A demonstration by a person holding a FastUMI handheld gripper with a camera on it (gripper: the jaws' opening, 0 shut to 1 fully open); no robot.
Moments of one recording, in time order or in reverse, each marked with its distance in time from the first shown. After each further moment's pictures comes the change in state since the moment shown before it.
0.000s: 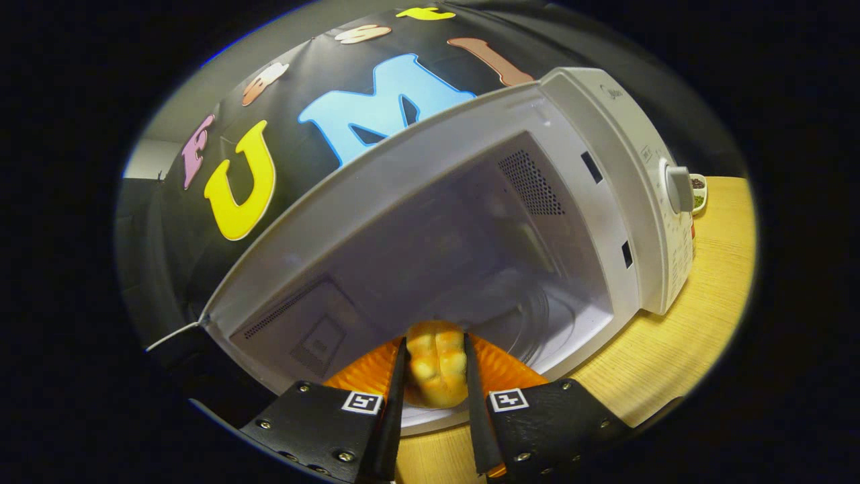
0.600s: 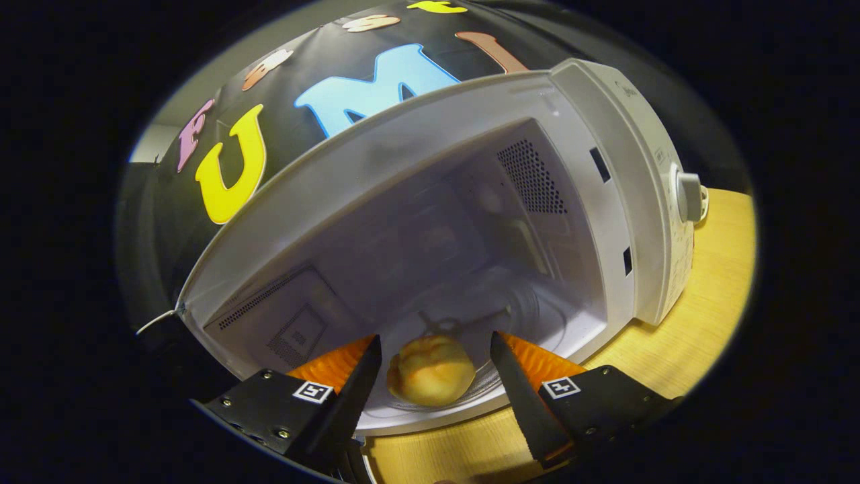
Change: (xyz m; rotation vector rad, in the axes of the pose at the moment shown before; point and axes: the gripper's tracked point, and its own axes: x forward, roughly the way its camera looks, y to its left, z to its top) arm -0.007 -0.007 0.004 -0.093 0.038 -0.020
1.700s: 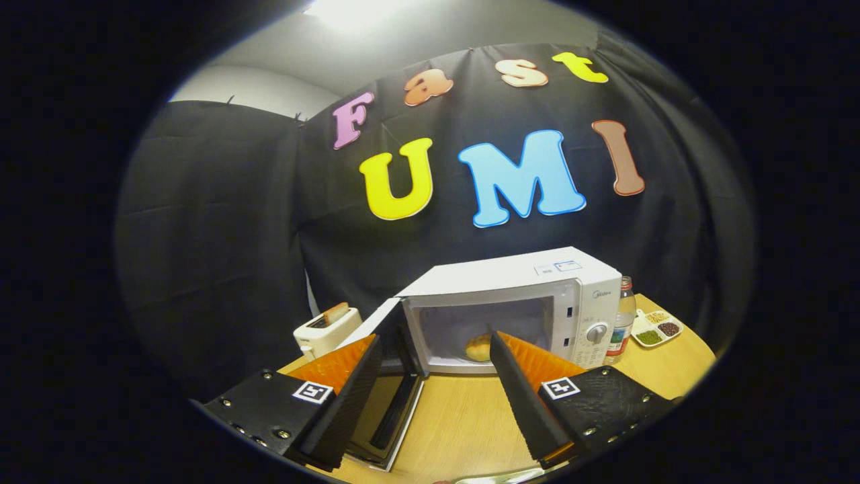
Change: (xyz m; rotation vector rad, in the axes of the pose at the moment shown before) arm -0.308 0.070 0.092 -0.418 0.001 0.419
